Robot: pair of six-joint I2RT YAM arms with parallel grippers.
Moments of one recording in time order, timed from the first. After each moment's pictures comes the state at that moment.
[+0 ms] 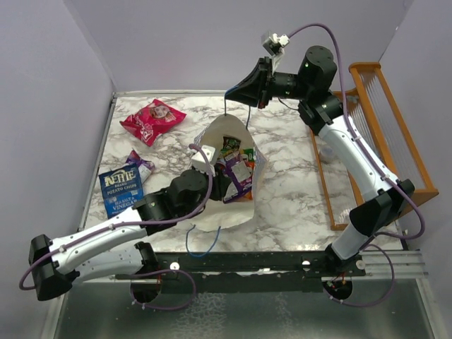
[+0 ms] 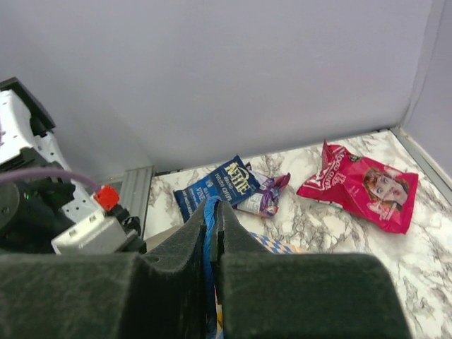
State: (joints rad) left arm -1.05 0.89 0.79 -0.21 -0.38 -0.49; right arm 0.49 1.66 1.85 -0.02 -1.01 0.28
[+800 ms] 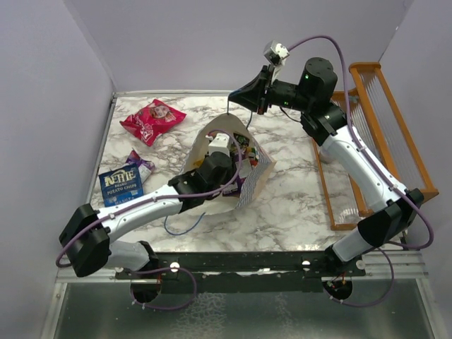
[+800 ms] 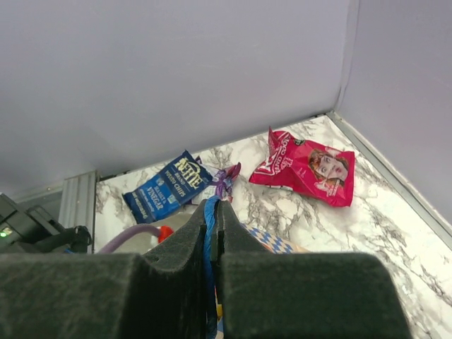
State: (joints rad) left arm -0.94 1.28 0.89 -0.13 -0.43 -0.53; right arm 0.52 1.56 1.69 -0.05 -0.77 0.14
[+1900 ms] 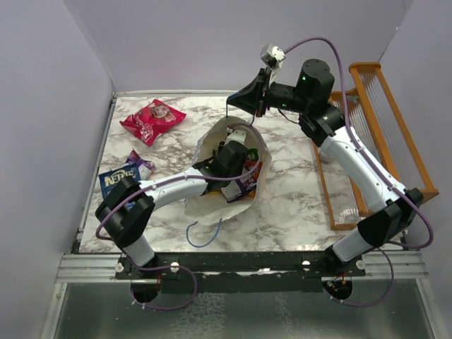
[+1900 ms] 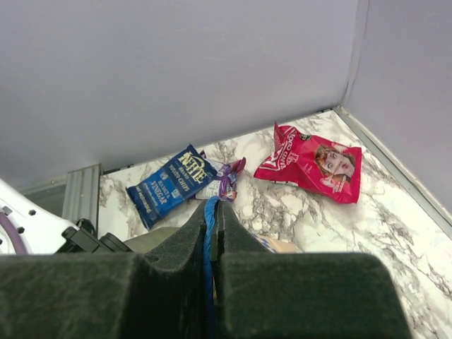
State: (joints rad) left arm -0.84 1.63 1.04 -0.05 -0.45 -0.33; right arm 0.54 1.55 1.68 -0.06 -0.78 0.13
